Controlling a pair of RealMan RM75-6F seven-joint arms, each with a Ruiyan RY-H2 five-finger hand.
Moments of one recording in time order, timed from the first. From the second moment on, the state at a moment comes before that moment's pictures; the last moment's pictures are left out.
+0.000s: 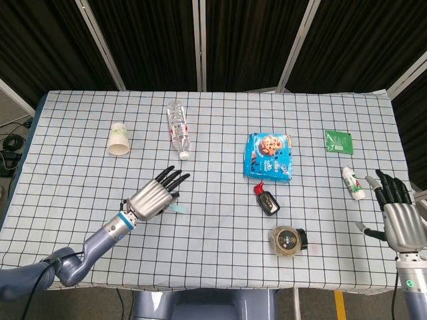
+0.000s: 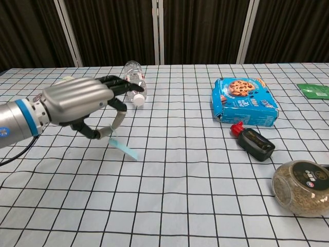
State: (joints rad) left arm -0.75 -1.58 -0.06 -1.28 1.64 1.05 0.19; right arm 0.17 -1.13 0.12 -1.55 -1.47 1.43 0.10
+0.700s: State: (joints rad) left arm -1.05 -1.47 -0.45 -1.67 1.01 0.90 0.53; right arm 0.58 -1.21 0.29 -1.68 -1.23 0.93 0.17
